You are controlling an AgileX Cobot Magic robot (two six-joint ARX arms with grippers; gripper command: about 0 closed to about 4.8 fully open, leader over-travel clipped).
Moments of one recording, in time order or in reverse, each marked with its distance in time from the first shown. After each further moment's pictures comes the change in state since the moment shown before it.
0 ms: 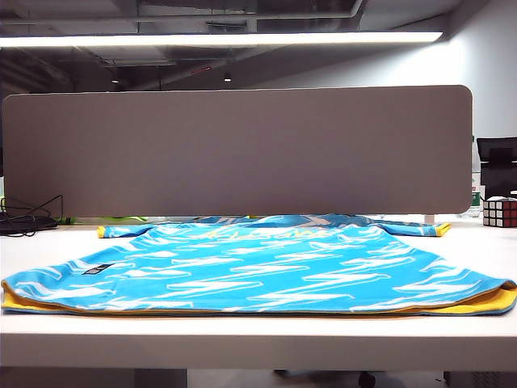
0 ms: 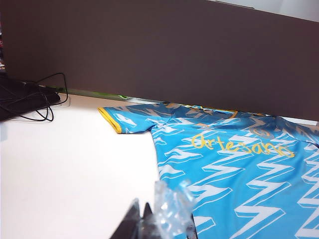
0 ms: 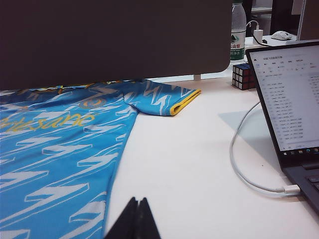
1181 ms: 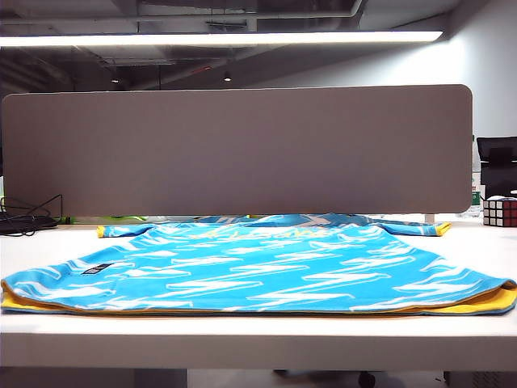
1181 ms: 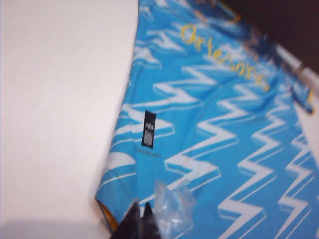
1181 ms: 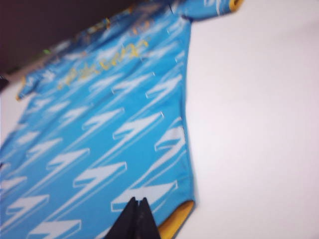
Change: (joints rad) left arm 0.002 0.611 0.290 -0.217 0.179 -0.301; right arm 0.000 0.315 0.251 -0.282 -0.240 0.307
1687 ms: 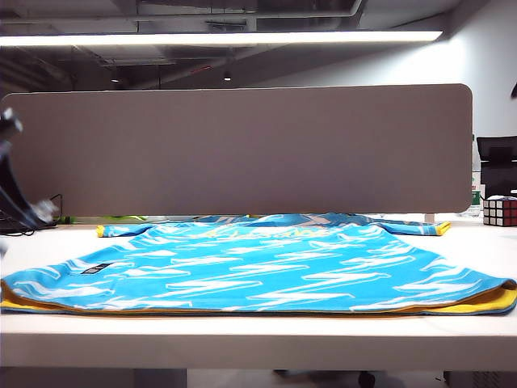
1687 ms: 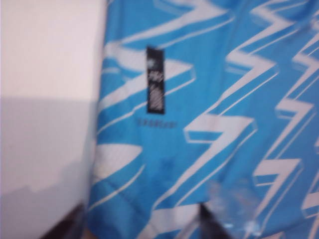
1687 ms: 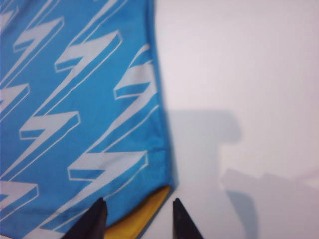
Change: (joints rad) left arm 0.002 0.702 0.296 -0.058 0.197 0.241; right arm -0.006 0.794 0.356 -0.122 -0.092 -0.180
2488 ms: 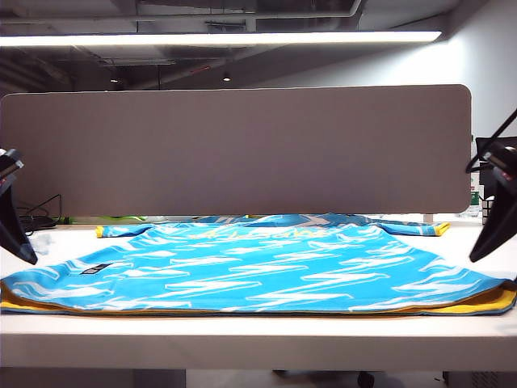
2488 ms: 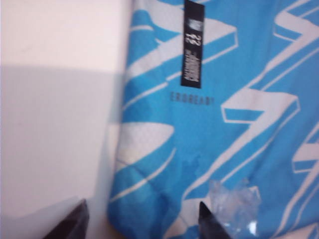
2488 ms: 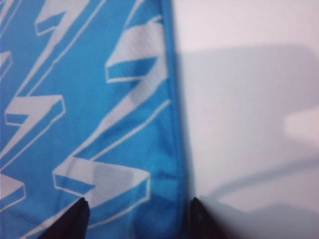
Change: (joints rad) left arm -0.004 0.089 0.006 -0.033 -0.030 0.065; right arm 0.029 0.363 0.040 0.132 -0.139 -0.041
